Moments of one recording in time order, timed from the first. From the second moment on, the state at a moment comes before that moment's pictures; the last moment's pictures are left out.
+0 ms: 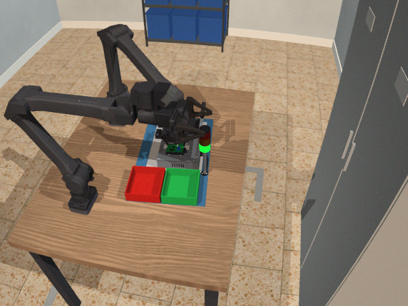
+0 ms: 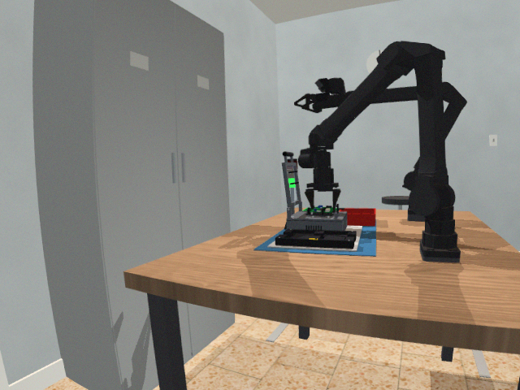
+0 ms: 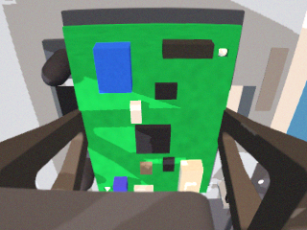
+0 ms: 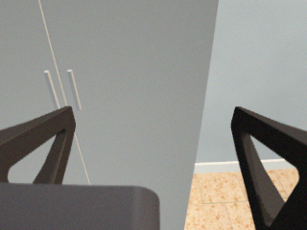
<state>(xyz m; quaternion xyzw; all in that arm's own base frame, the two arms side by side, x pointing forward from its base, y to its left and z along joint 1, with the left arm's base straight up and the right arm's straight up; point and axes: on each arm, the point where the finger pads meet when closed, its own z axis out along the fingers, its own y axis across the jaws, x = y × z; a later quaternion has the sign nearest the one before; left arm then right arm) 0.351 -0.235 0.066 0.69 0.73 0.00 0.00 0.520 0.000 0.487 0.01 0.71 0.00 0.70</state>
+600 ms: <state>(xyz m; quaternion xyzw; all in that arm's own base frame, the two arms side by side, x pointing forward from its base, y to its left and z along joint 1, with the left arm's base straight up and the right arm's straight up) 0.343 -0.230 0.086 0.69 0.73 0.00 -0.01 0.520 0.000 0.487 0.01 0.71 0.00 0.70</state>
